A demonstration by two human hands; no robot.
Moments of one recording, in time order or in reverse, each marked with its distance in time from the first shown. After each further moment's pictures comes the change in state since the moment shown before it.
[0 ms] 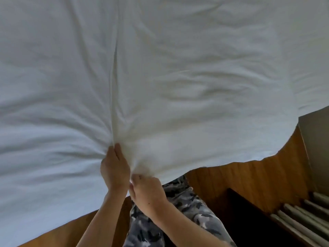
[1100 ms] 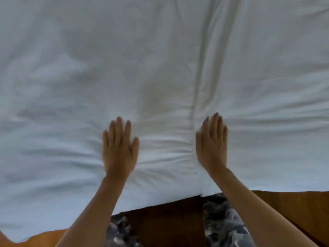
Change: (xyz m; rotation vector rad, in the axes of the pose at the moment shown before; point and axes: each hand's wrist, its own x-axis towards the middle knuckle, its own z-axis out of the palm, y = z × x) left_hand 0.137 -0.162 -0.125 0.646 0.027 0.513; right_hand 0.122 -0.013 0.005 -0.131 0.362 0.291
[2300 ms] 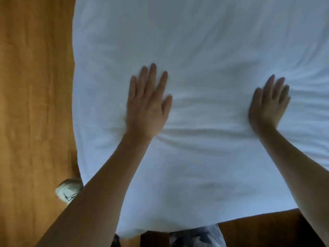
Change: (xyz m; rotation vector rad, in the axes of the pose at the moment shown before) left_hand 0.089 -0.331 -0.051 -0.074 0.180 0.094; right_hand 0.093 -0.307 0.050 -0.017 0.121 0.261
